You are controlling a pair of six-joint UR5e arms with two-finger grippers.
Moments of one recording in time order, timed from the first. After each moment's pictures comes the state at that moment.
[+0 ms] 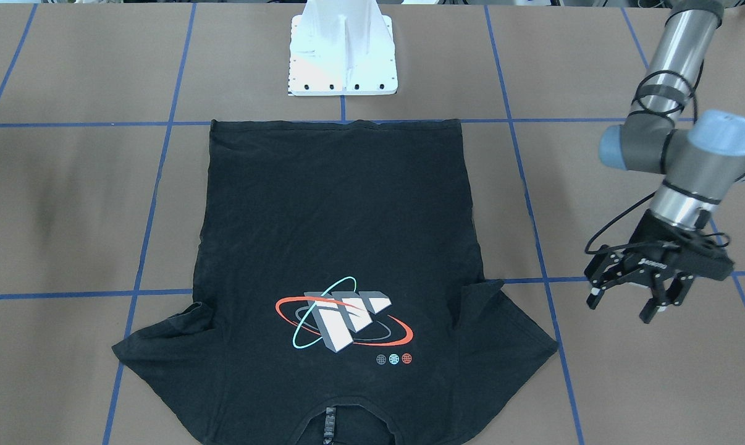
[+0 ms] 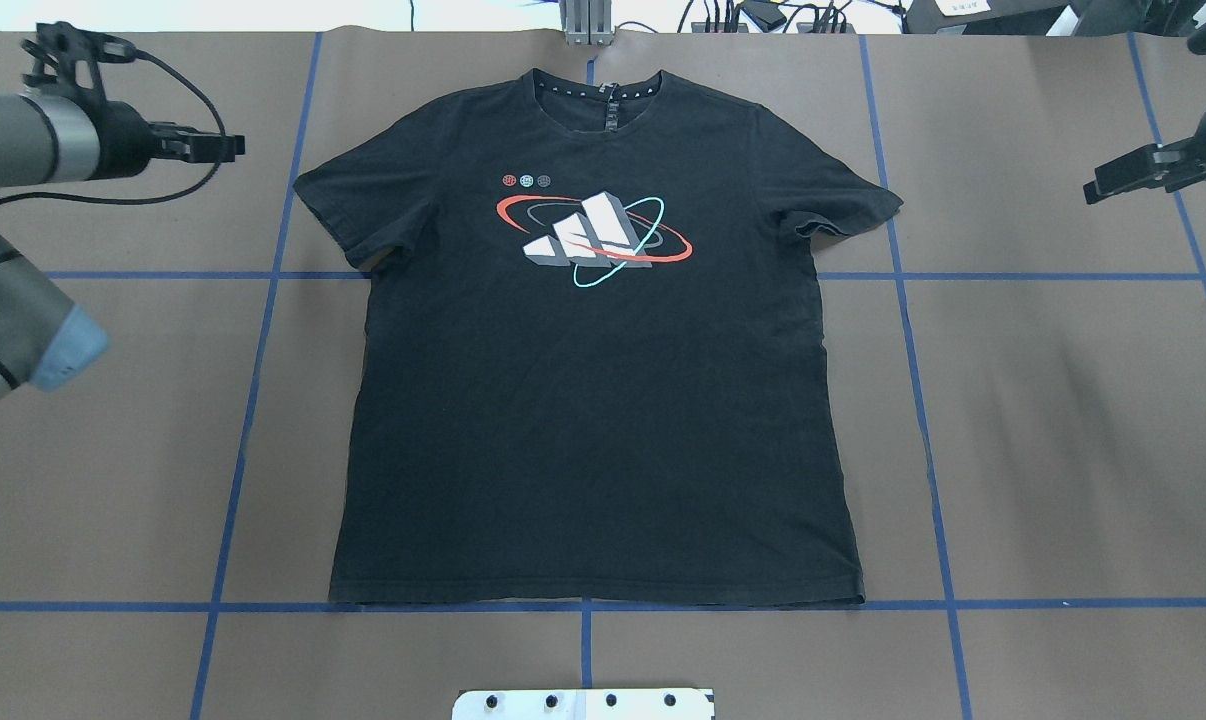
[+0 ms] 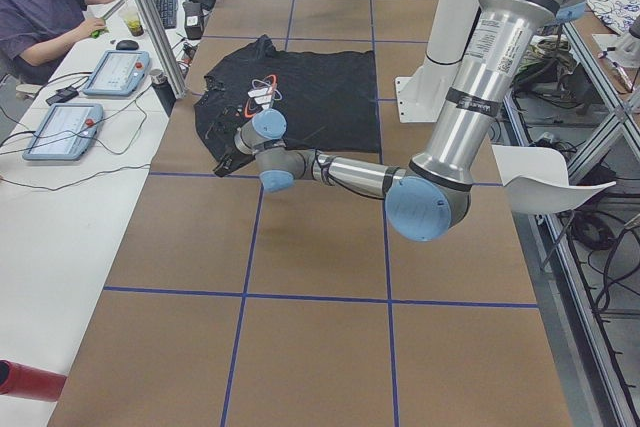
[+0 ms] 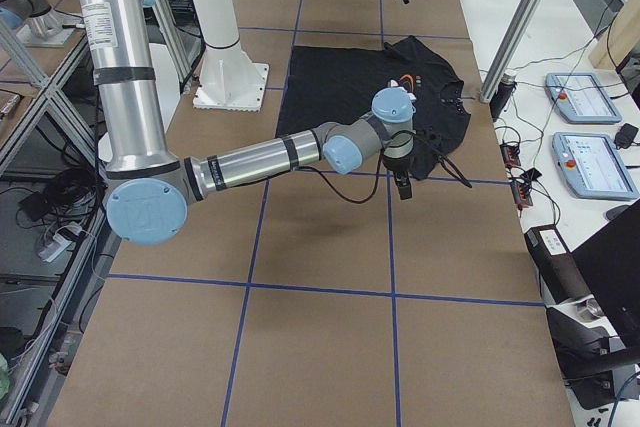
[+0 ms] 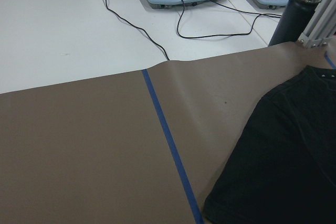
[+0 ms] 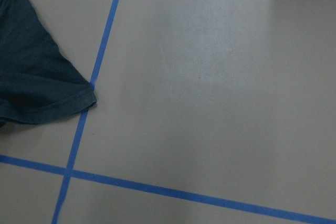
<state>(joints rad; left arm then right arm) -0.96 -1.95 -1.28 -2.68 -1.77 -0.84 1.21 -1.41 1.68 -1.18 2.18 0.53</state>
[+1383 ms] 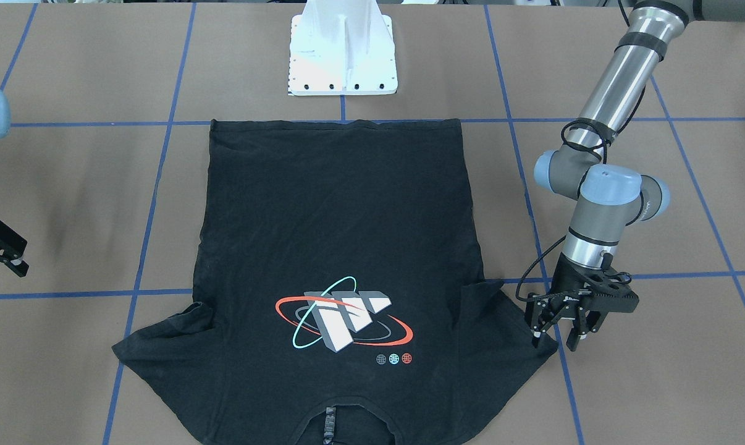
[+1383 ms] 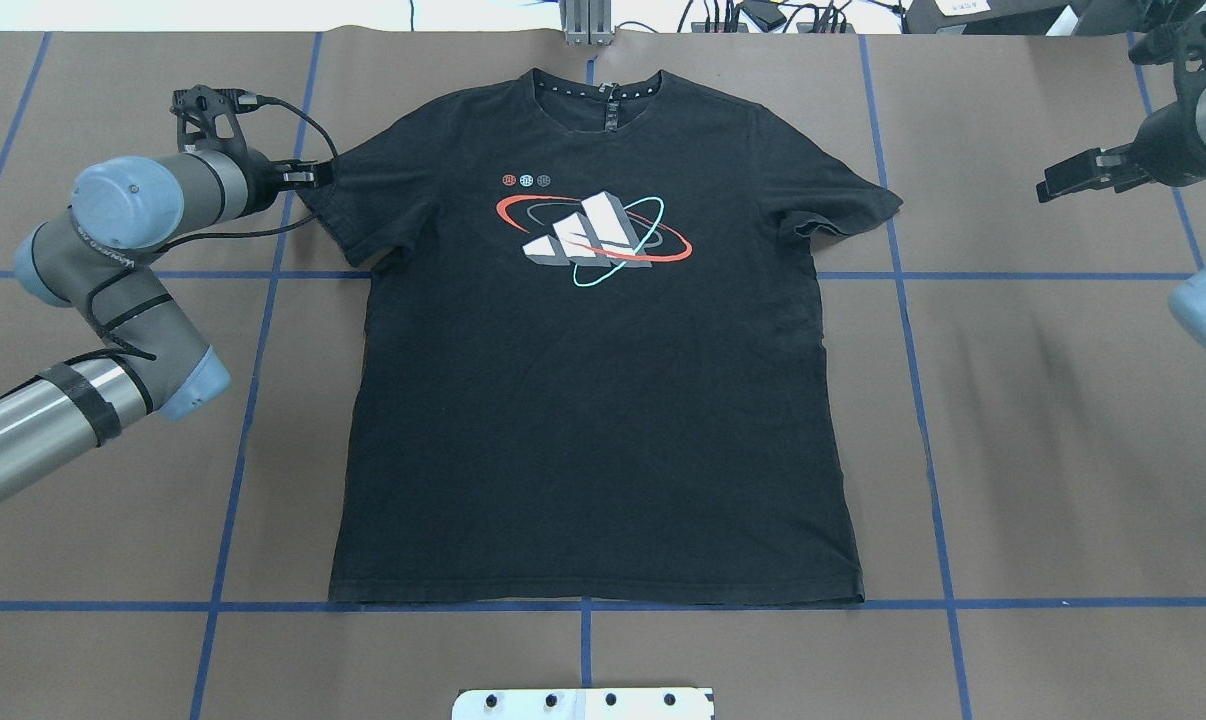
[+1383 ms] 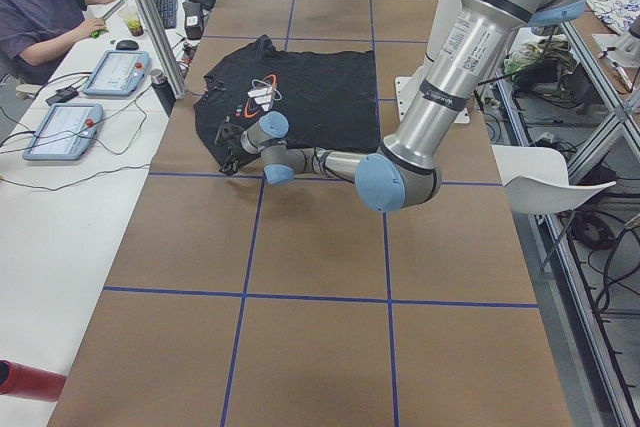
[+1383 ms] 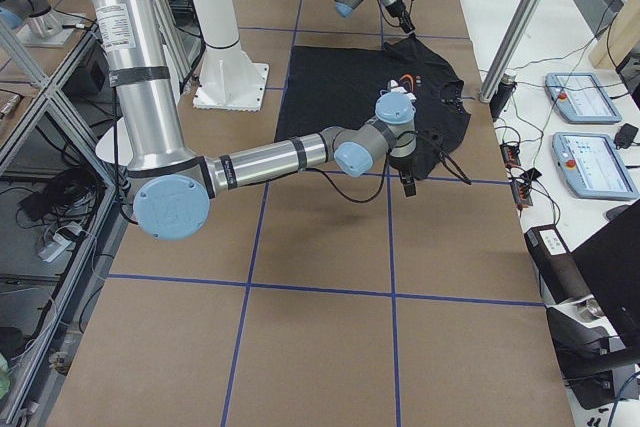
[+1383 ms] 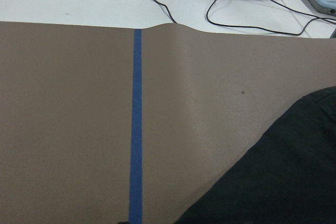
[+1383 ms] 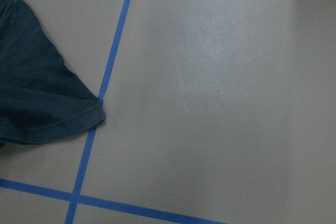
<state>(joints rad) -0.83 -2.10 -1.05 -2.70 -1.56 -1.04 1.17 -1.38 1.62 -1.10 2.15 0.59</state>
